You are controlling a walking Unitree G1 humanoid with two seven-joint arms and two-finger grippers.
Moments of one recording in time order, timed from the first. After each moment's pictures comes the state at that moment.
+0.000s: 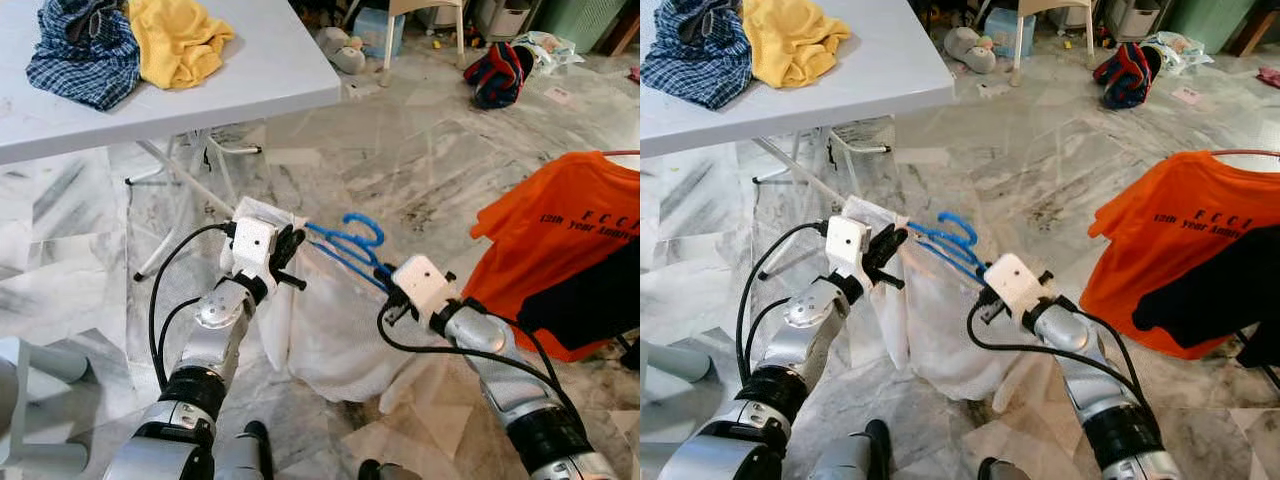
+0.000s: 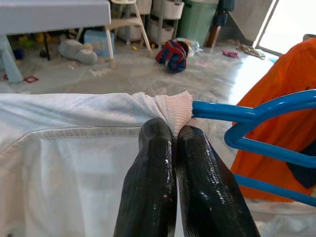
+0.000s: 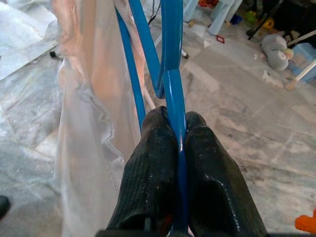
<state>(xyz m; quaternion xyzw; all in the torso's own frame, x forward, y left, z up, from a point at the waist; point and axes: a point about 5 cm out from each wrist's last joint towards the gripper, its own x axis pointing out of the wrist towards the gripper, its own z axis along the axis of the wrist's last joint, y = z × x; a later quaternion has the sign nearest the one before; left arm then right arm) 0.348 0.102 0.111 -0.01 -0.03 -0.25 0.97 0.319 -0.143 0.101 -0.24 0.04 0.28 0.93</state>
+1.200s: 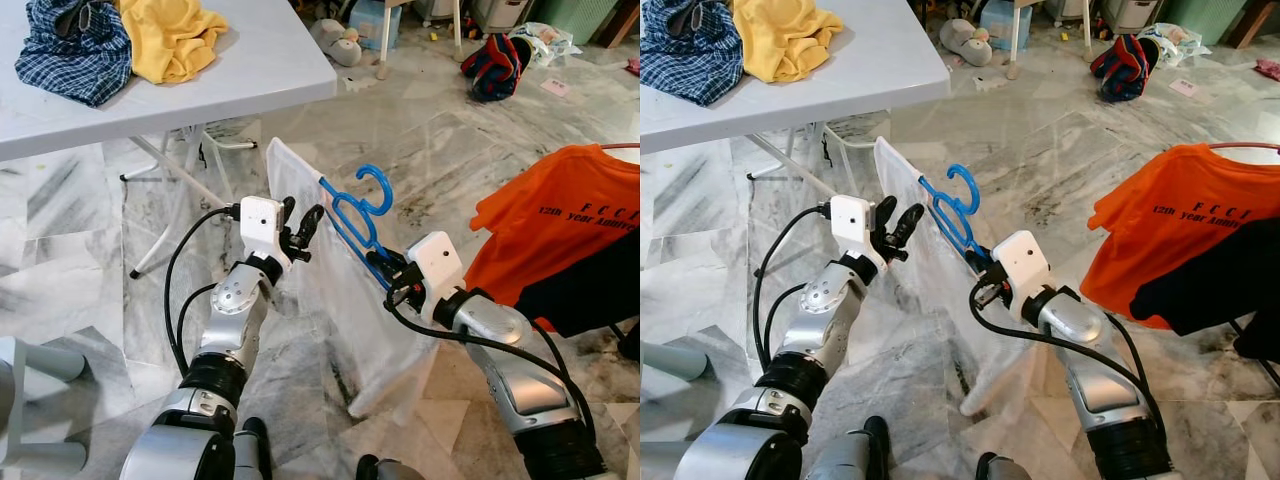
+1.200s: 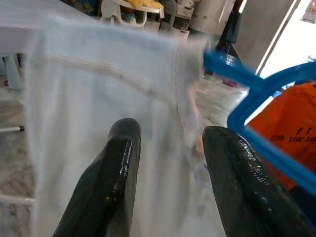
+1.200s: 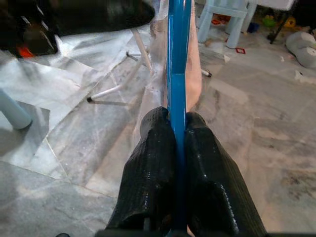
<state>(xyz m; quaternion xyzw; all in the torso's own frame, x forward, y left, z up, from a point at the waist) 0.355 0.084 0.129 -0.07 -0.06 -0.22 0.97 0.302 -0.130 0.140 -0.12 0.02 0.33 0.94</state>
